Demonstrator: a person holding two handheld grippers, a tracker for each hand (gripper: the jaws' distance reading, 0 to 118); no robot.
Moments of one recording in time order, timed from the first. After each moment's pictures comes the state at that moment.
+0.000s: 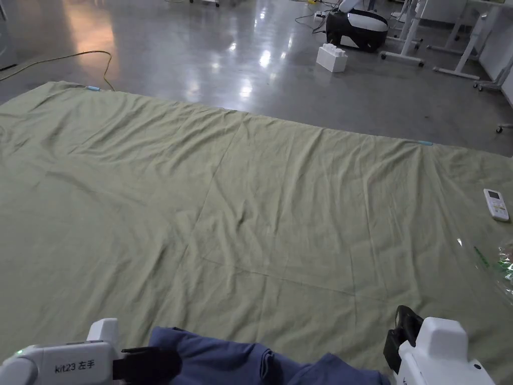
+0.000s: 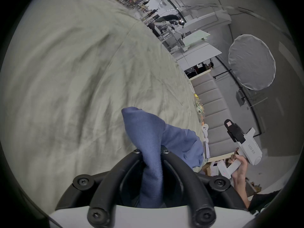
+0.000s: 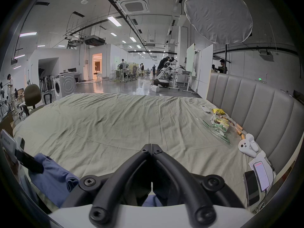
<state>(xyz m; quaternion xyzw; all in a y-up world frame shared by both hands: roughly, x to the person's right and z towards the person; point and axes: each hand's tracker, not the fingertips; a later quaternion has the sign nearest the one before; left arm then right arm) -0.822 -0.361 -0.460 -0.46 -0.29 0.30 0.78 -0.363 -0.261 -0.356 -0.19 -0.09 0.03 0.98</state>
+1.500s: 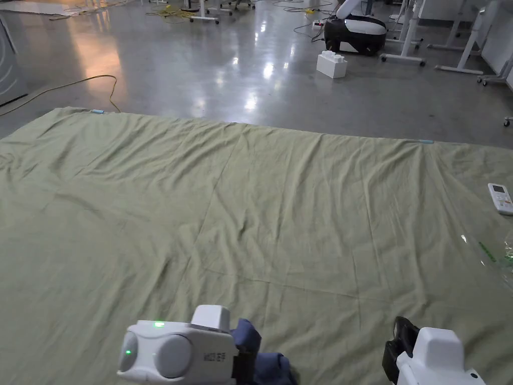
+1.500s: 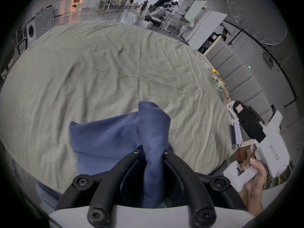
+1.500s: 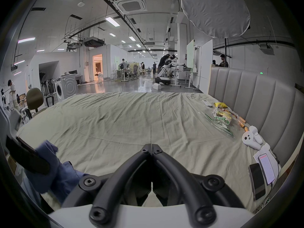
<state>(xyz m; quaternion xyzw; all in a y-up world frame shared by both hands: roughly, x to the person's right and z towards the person) -0.635 -0.278 -0.441 -0.52 -0.22 0.09 0.82 -0.353 -0.277 -0.347 -0.19 -0.08 0.01 0.98</state>
